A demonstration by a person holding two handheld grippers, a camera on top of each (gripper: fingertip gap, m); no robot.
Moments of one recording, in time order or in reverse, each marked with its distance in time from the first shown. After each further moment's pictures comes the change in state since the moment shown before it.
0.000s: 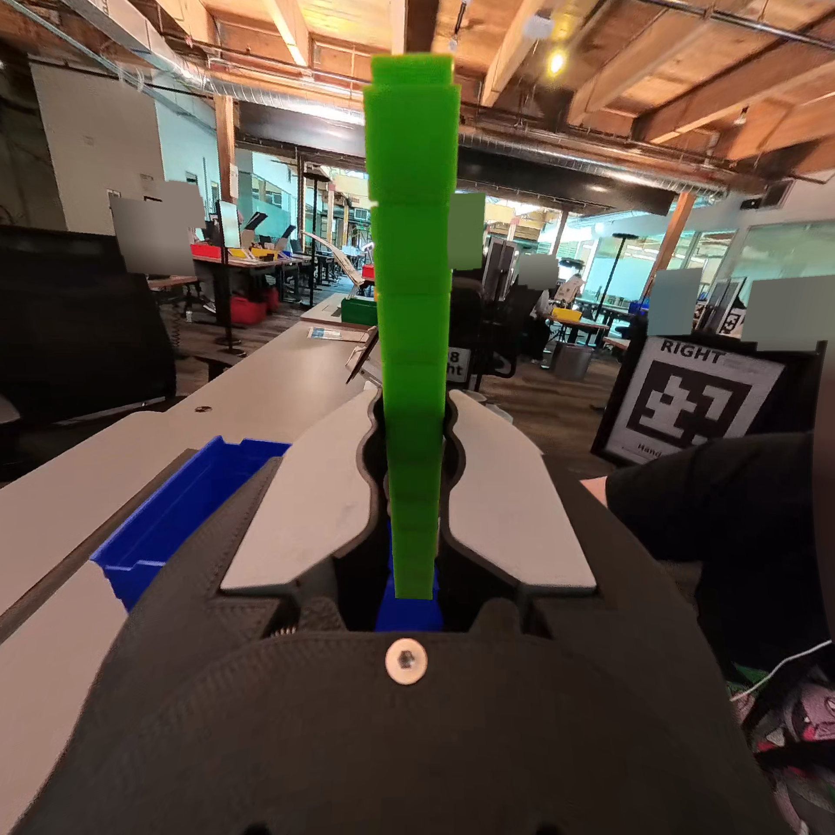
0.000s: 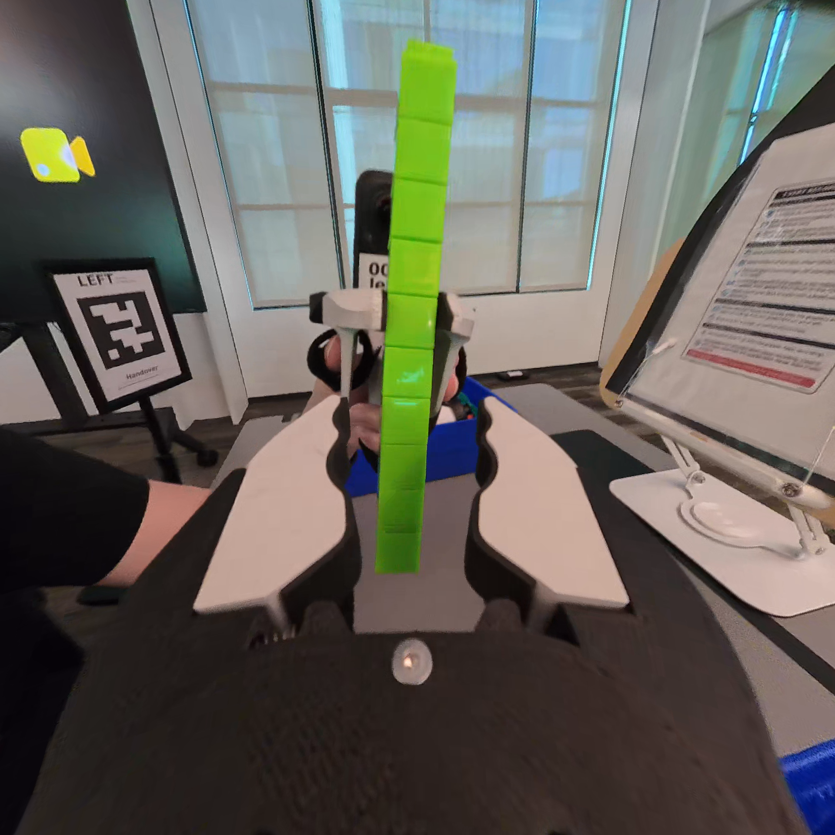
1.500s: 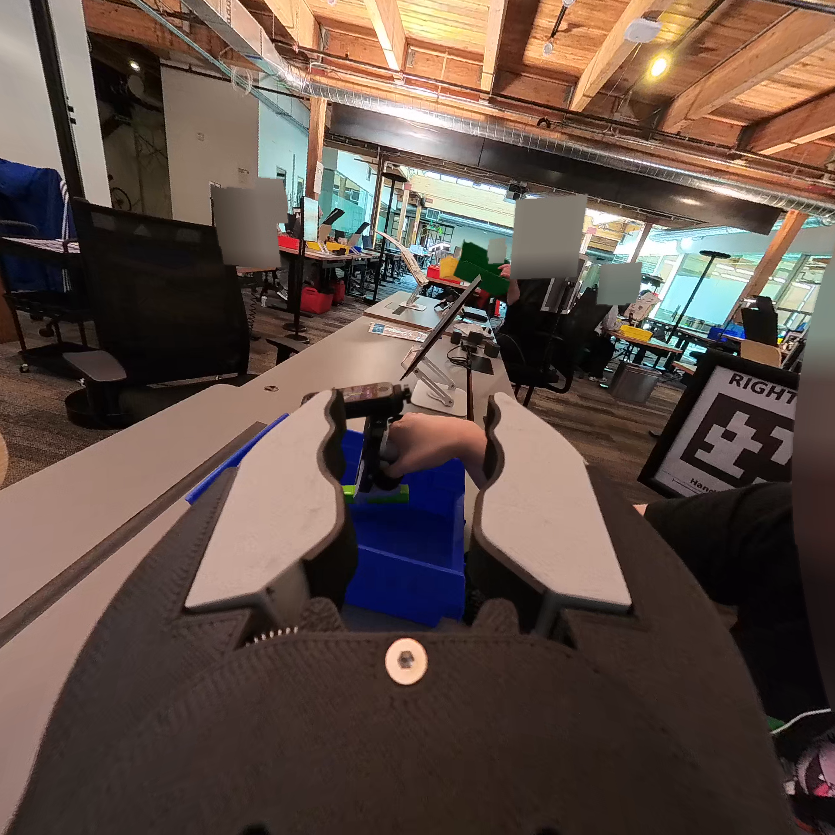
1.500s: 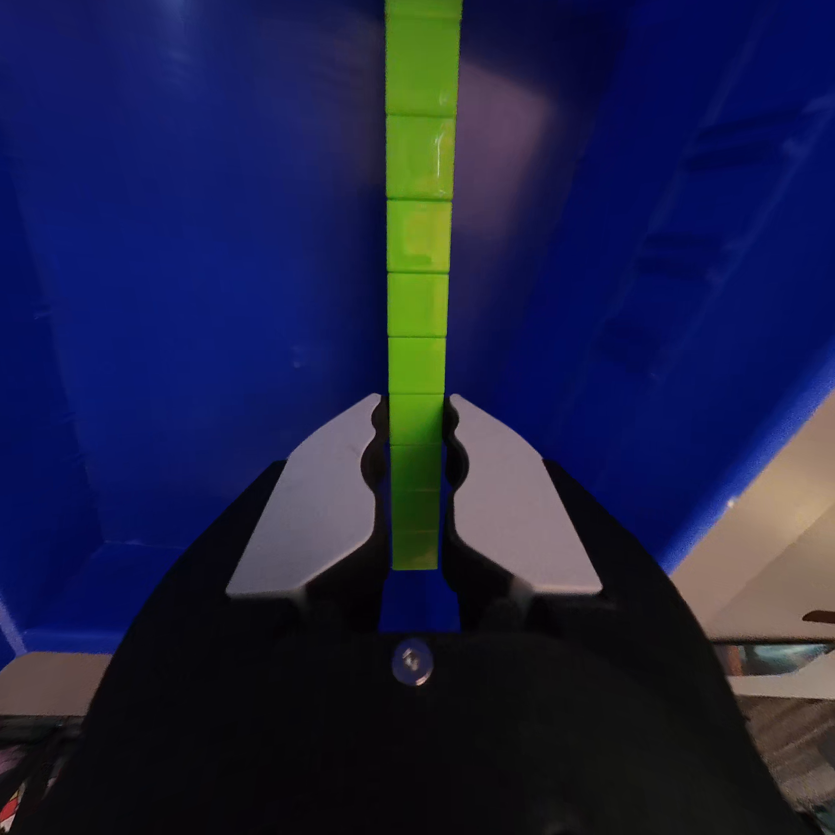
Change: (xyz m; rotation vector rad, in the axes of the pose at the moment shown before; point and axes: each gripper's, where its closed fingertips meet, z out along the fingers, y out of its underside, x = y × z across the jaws) left arm -0.023 -0.018 -0.030 0.003 -0.180 -0.038; right arm 0.143 0.208 -0.266 -1.496 1.051 0.679
